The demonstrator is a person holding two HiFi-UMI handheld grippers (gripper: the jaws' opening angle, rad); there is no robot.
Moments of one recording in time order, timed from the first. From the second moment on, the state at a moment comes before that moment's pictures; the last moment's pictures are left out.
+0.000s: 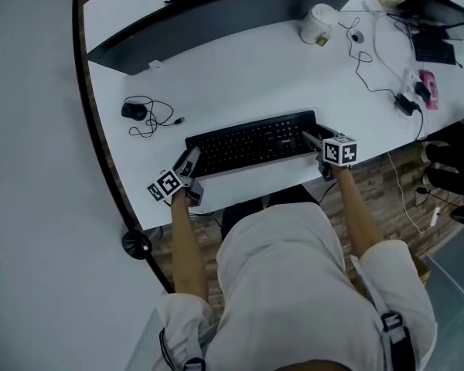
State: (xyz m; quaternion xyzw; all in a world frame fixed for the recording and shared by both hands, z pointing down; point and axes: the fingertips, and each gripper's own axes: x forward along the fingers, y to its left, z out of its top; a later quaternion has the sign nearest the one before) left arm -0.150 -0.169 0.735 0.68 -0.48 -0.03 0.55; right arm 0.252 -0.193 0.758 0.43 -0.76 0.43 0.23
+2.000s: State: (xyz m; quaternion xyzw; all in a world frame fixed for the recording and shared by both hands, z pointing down) left arm -0.171 -0.122 0.669 0.90 -0.20 0.03 0.38; right arm 0.182 -0.155 0.715 0.16 -0.87 0.45 0.17
